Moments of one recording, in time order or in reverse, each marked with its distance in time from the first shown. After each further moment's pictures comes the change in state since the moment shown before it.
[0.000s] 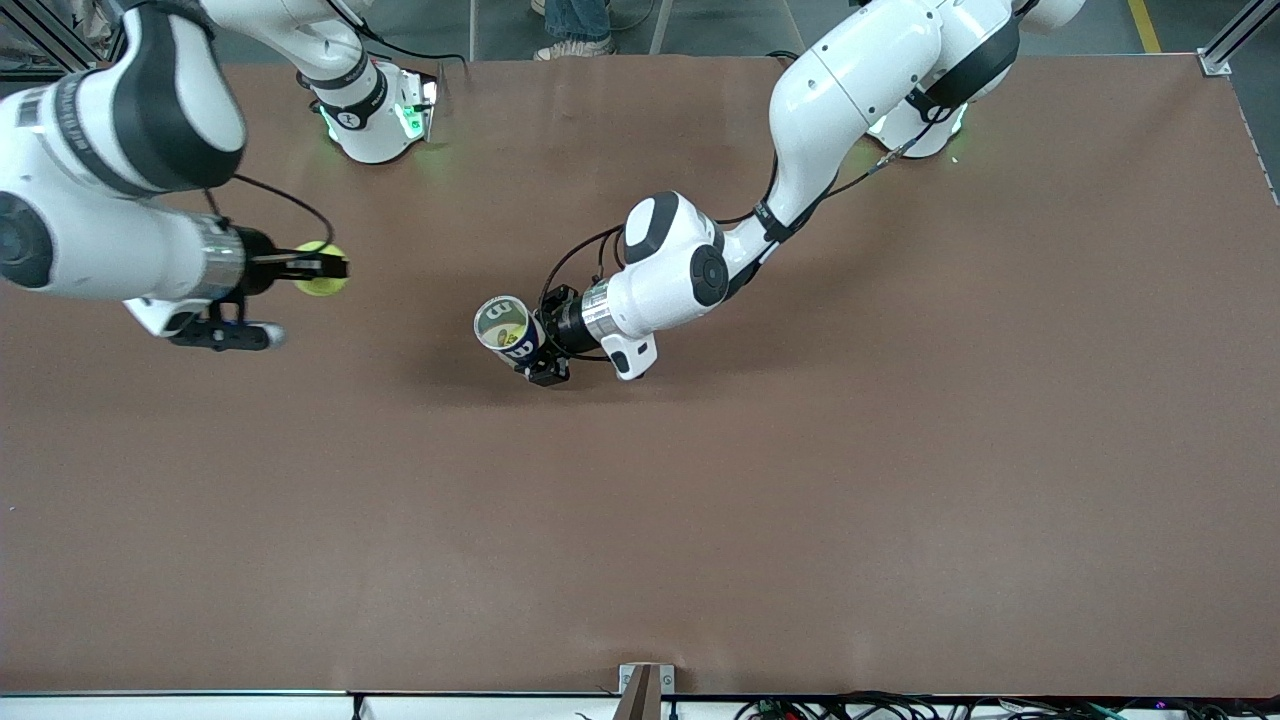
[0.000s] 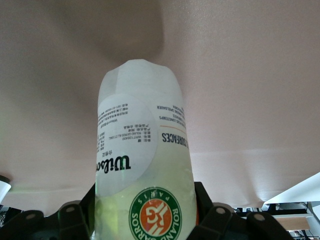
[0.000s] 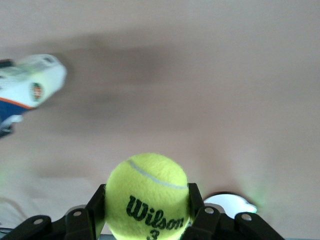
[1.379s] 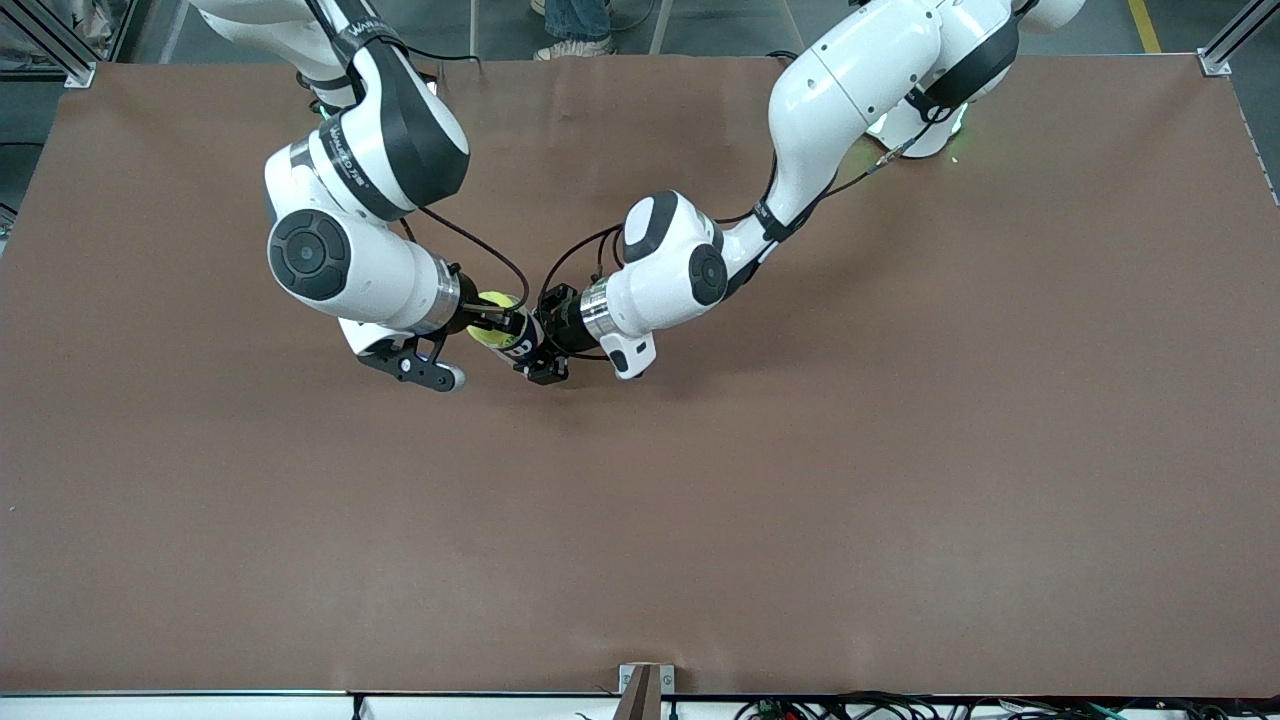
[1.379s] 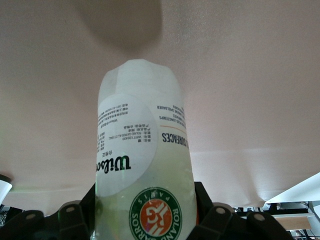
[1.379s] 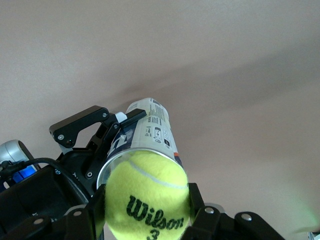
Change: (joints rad) left arm -0.002 0.000 -0.001 0.000 0.000 0.000 0.001; right arm 0.256 0.222 0.005 0.162 0.058 0.269 0.442
